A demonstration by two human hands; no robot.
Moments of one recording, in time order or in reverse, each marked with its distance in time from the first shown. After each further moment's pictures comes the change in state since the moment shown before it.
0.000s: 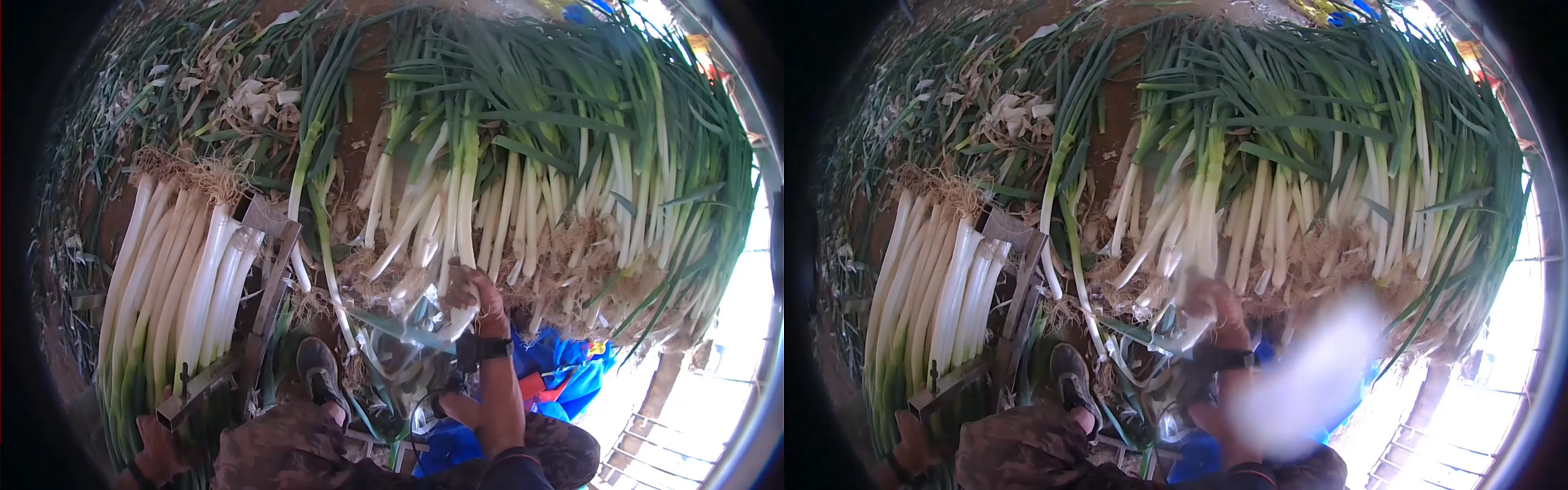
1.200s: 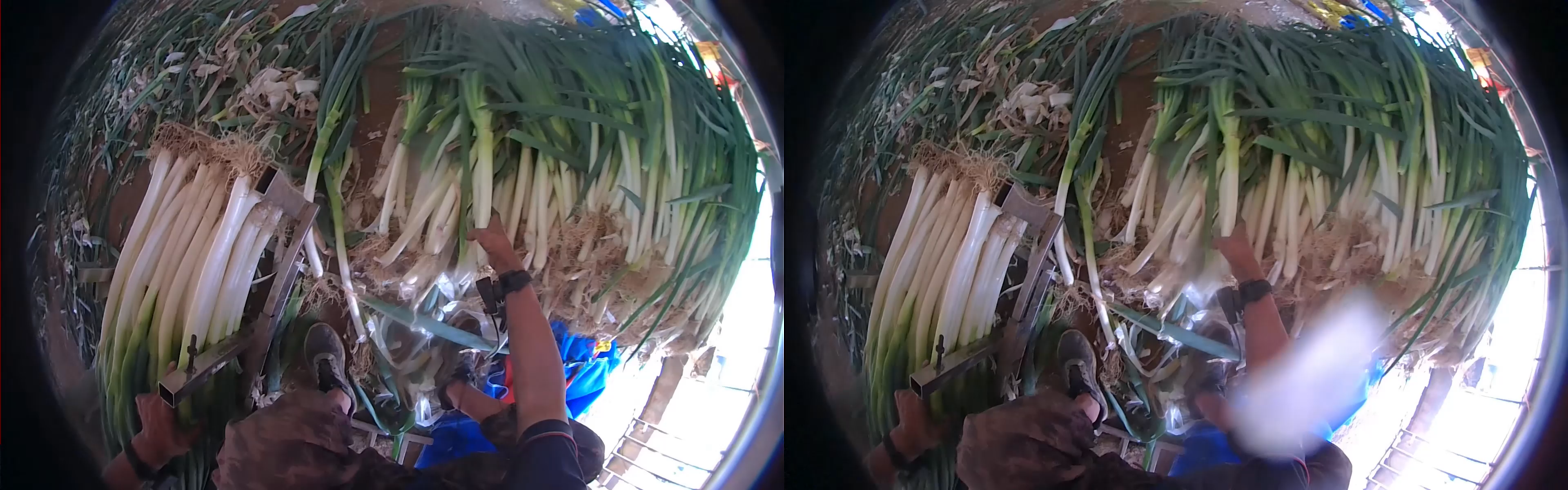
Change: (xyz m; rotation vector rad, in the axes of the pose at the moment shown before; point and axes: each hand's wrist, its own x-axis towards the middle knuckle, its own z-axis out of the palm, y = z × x) left_hand 0.000 0.010 -0.015 0.253 0.143 0.195; right_hand 0.083 -0.044 -0.011 -1.209 0.414 -0.191
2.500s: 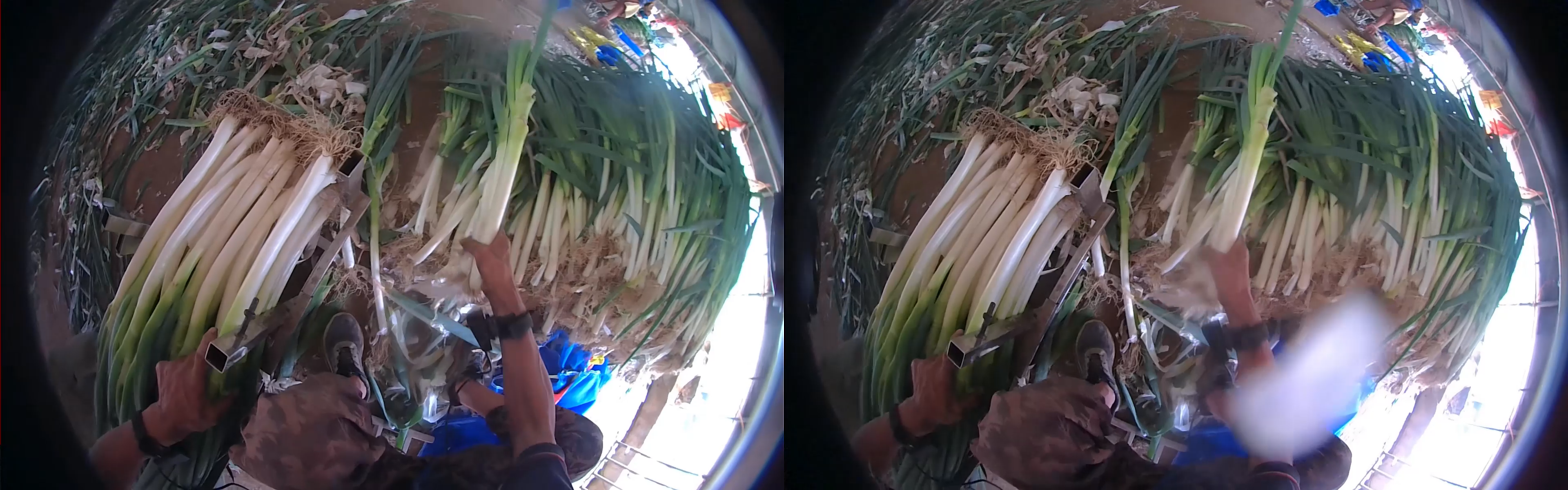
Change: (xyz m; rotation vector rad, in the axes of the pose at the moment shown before) left_hand 0.003 0.006 -0.002 -0.196 0.009 -0.130; right_hand -0.108 -0.117 0.072 0.158 0.014 -0.050
